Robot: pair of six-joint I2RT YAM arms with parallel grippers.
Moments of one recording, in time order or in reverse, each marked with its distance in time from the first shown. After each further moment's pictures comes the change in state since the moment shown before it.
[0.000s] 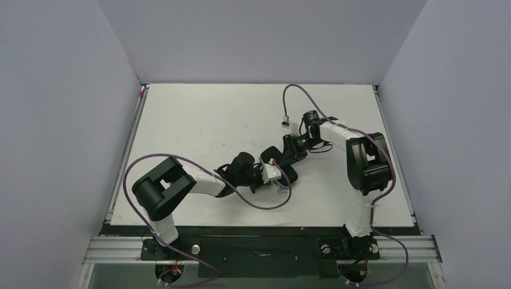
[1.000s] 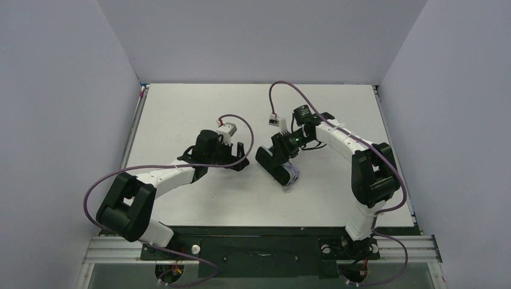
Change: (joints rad) left arm 0.324 -0.293 0.010 -0.310 -0.098 -0.575; right arm 0.111 -0.137 0.050 -0.093 -0.032 -0.105
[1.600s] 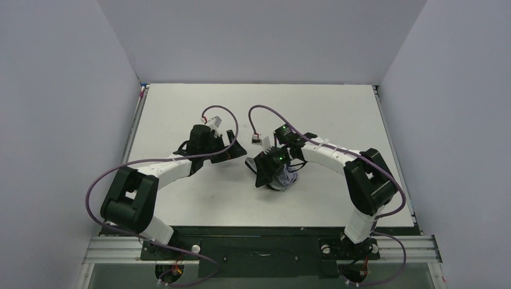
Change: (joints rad) left arm 0.134 0.031 0.019 0.005 0.056 -0.405; right arm 0.216 -0.051 -0.198 0.273 0.070 0.130
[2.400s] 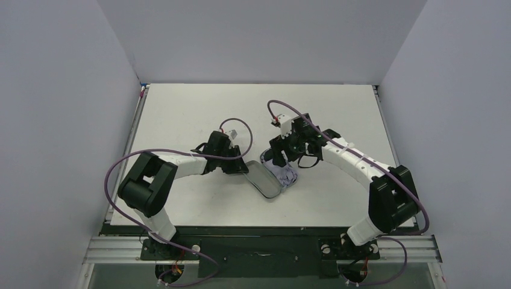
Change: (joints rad) left arm -0.127 0.216 0.084 -0.121 -0.007 -0.032; right arm -0.097 -0.222 -0.033 0.032 0.403 0.042
